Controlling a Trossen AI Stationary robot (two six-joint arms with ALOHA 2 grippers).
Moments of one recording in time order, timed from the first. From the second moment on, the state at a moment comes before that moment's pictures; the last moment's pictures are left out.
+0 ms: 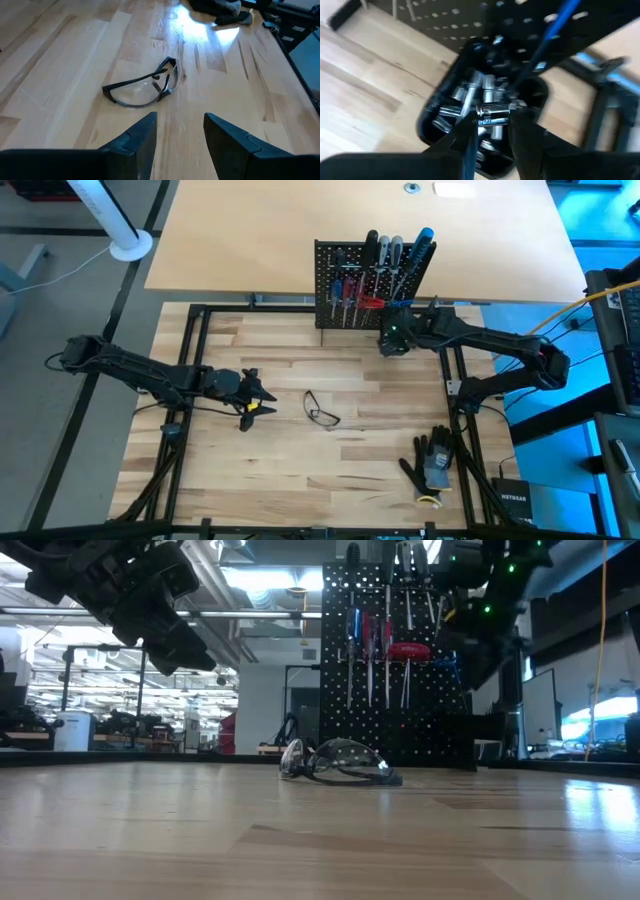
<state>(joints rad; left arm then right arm) -0.13 1.01 0.42 0.07 -0.07 -0.27 -0.44 1.26 0.97 -0.85 0.43 0.50</state>
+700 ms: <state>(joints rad) -0.13 1.01 0.42 0.07 -0.07 -0.28 -0.29 1.16 0.90 -0.62 0.10 0.52</state>
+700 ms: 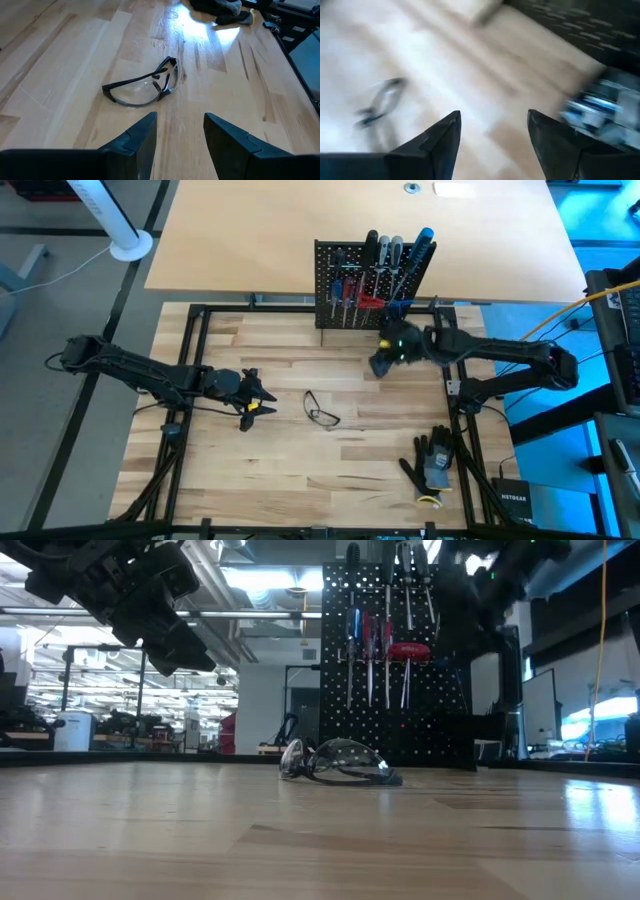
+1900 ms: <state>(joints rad) -0.13 1.01 0.42 0.06 -0.07 -0.24 0.21 1.83 0.90 0.19 0.11 0.42</state>
